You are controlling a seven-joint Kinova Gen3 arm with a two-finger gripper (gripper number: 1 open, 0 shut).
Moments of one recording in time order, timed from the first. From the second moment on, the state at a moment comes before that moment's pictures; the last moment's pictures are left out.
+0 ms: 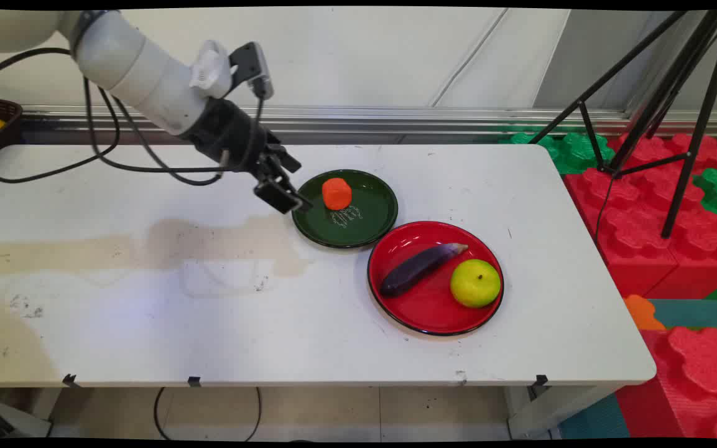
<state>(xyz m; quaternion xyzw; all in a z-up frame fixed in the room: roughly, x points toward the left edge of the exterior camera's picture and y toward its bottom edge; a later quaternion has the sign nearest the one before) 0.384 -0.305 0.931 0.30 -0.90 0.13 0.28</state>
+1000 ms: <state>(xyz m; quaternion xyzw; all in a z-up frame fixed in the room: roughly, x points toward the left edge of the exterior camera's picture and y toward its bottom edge) 0.278 -0.329 0.904 0.36 -0.89 0.13 0.24</state>
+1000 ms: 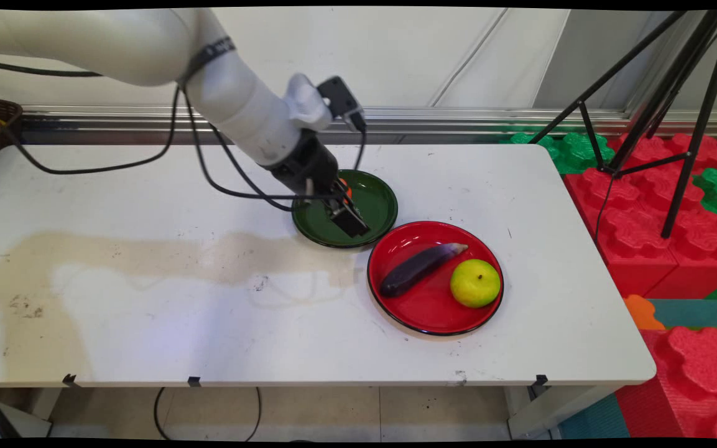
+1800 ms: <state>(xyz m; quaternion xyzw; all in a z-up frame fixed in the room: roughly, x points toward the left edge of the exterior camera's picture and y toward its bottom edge) 0.208 -0.341 0.850 0.35 -0.91 0.11 0.21</state>
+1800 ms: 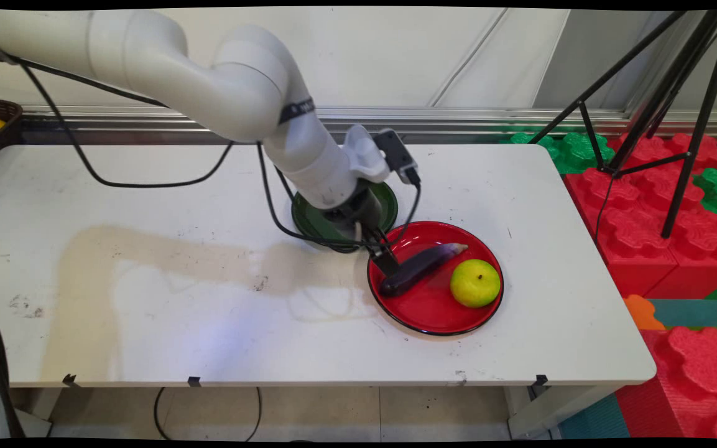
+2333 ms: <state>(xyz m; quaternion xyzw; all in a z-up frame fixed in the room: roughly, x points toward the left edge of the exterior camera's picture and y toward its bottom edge) 0.184 -0.350 0.823 0.35 -0.91 0.10 0.21</state>
